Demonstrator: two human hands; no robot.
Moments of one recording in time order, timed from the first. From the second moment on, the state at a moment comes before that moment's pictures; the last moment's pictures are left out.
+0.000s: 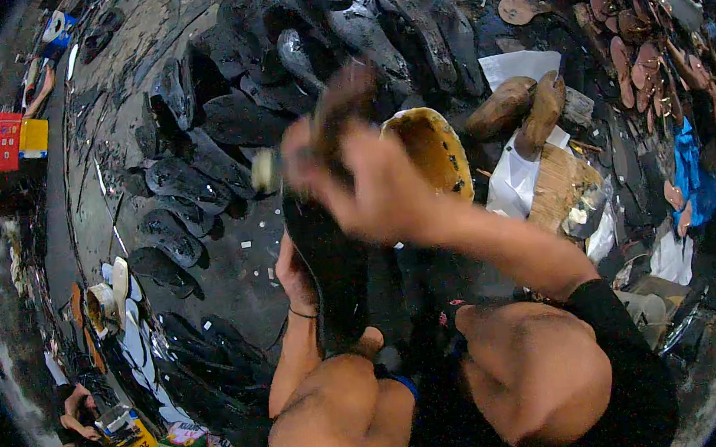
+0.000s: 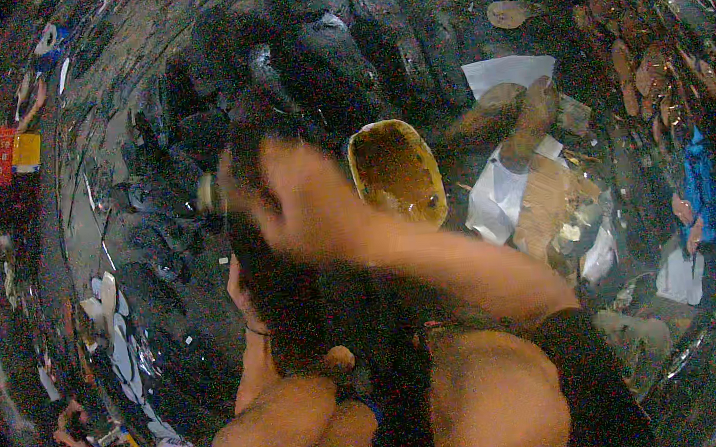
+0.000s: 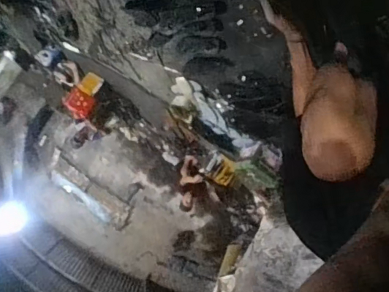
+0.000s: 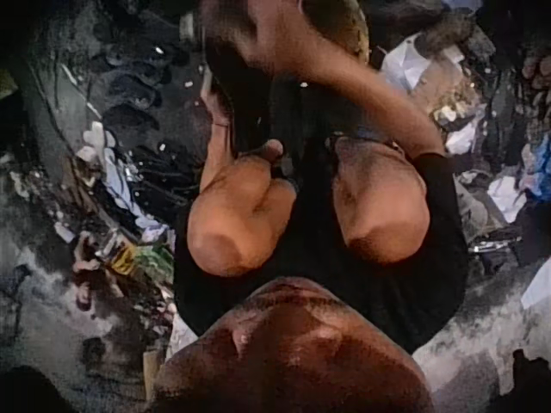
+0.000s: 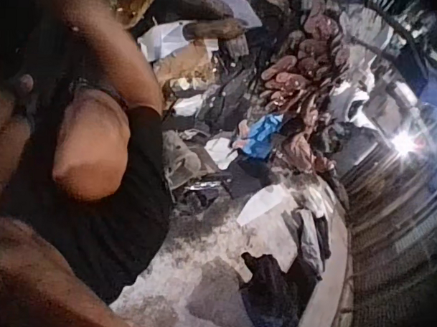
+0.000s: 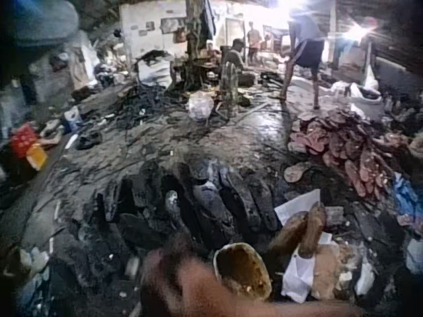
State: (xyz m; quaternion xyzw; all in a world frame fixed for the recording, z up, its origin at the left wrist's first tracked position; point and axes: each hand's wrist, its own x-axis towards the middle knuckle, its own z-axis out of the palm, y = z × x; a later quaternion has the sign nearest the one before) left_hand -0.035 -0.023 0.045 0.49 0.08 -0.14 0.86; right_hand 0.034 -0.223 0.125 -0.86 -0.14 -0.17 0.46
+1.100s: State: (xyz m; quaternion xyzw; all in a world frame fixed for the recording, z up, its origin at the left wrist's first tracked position) left_hand -0.137 0.074 0.012 0.46 0.33 -0.10 0.82; right_hand -0.096 -0.371 0.113 -0.94 0.07 0.29 0.18
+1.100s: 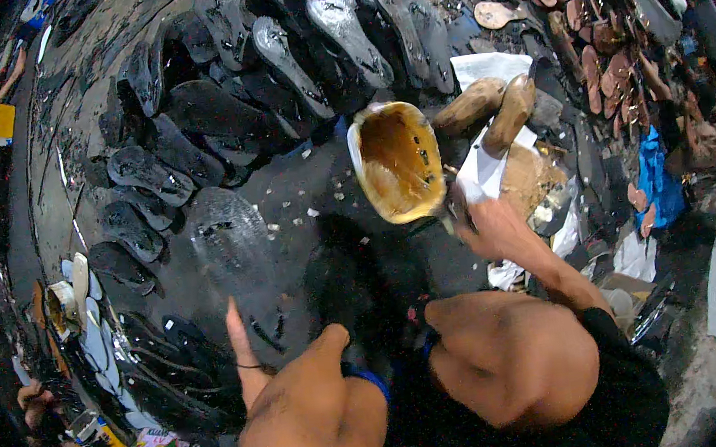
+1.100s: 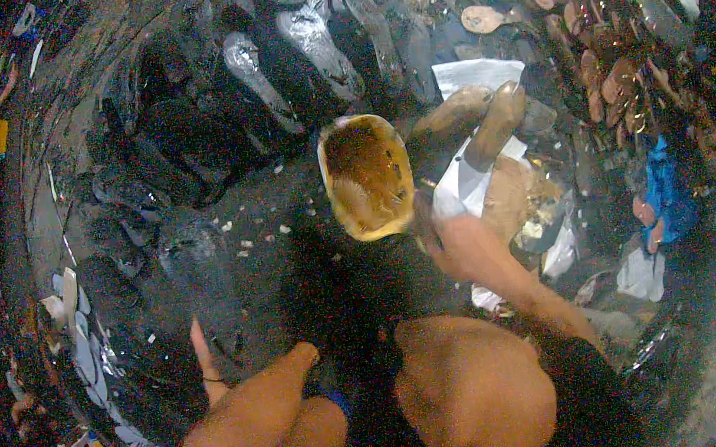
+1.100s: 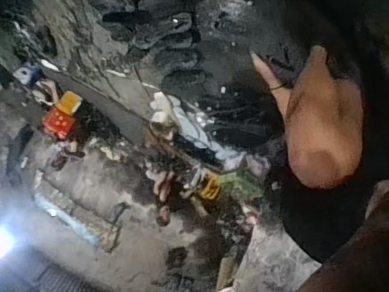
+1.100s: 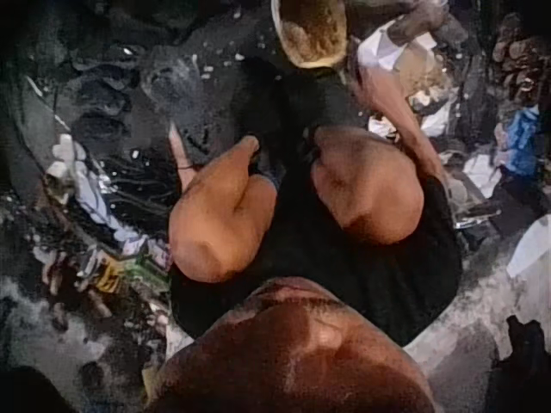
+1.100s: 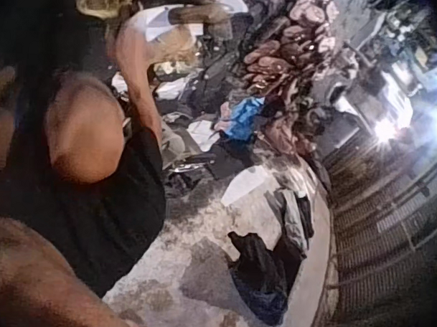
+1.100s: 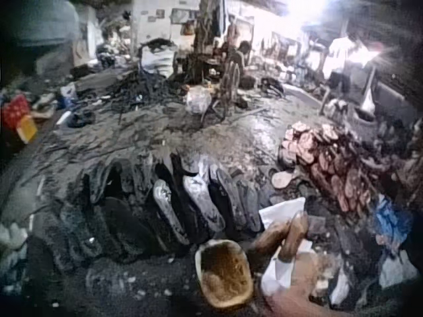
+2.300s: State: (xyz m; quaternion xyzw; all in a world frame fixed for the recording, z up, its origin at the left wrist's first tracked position) left_hand 0.028 -0.040 0.073 0.24 0.02 -0.20 0.95; right_hand 0.035 -0.221 0.152 -0.80 -0.41 -0.19 0.39
